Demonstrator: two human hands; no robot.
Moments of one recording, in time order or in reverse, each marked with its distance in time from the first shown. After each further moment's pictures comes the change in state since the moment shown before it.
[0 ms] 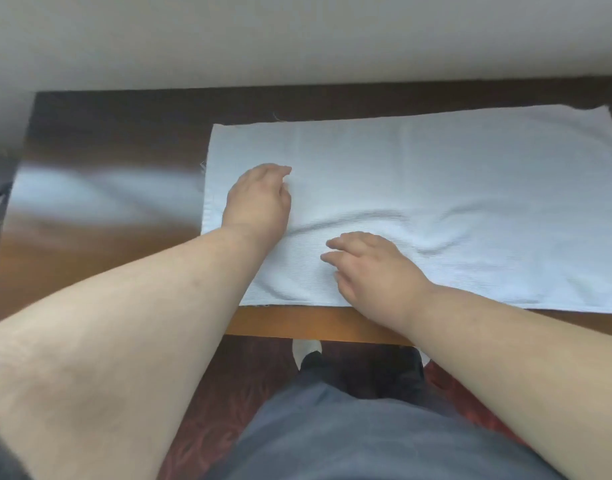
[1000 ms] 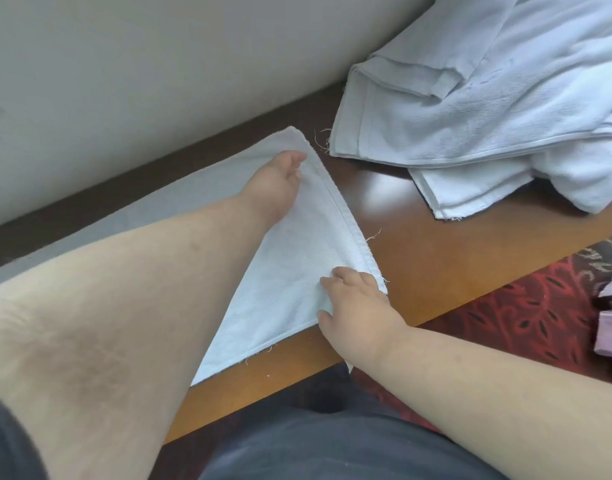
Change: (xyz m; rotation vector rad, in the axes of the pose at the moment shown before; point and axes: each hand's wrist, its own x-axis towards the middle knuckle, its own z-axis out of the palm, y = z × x) left_hand 0.071 0.437 0.136 -0.409 -0.537 0.222; right_hand -0.225 0.228 -0.051 0.417 0.008 0.786
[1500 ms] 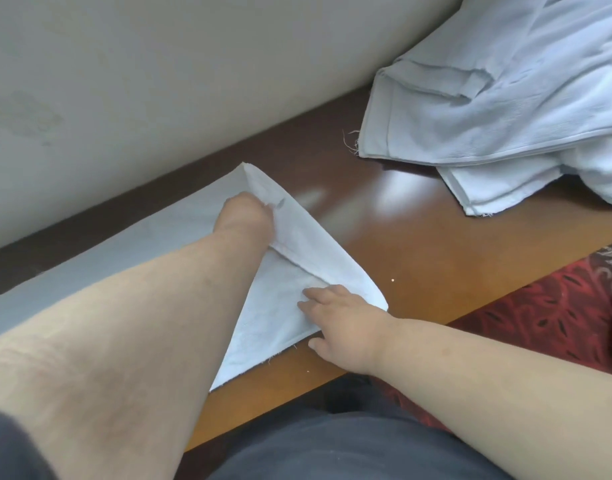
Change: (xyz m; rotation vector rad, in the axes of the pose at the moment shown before) left_hand -0.034 -0.054 -0.053 0.439 0.186 -0.420; right_hand 0.014 -0.047 0.028 -0.130 -0.228 -0.302
